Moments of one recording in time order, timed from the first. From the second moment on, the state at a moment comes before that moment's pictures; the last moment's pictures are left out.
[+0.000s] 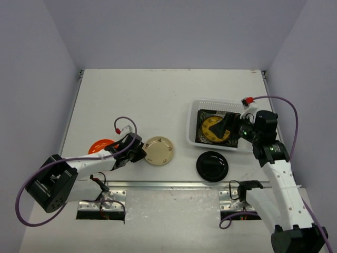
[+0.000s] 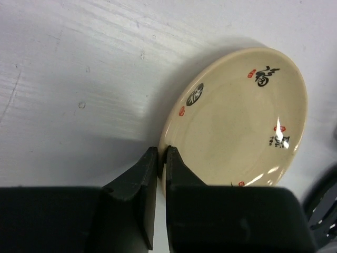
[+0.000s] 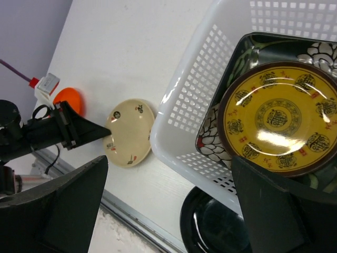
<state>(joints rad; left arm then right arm) -0.61 1.24 0.40 -0.10 -0.21 -1.04 0.07 0.76 0.70 -0.41 -0.50 0.32</state>
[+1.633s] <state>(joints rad) -0.63 0.90 0.47 0.14 0.23 -0.90 0.32 1.13 0.52 0.02 -0.85 0.51</state>
